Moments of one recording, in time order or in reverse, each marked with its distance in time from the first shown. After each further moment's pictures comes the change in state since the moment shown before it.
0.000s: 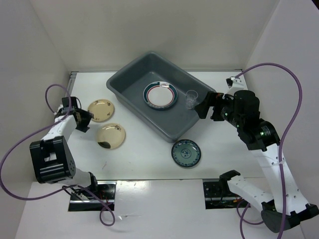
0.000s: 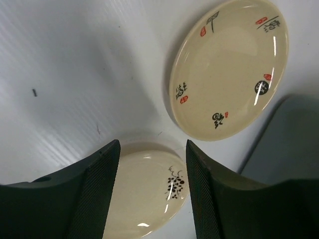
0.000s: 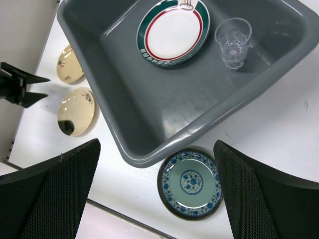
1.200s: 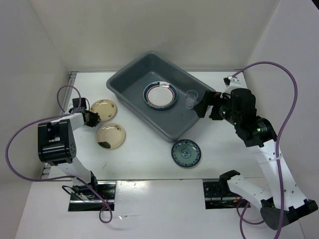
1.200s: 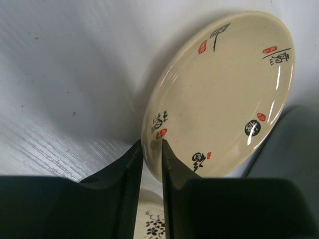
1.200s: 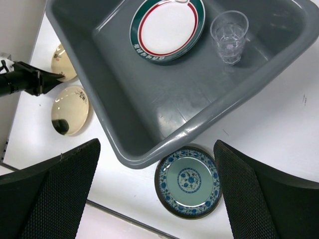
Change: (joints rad) left arm -0.064 0.253 -0.032 0.318 0.050 -0.085; right arm 0.000 0.035 -0.002 -0.004 0.012 0.002
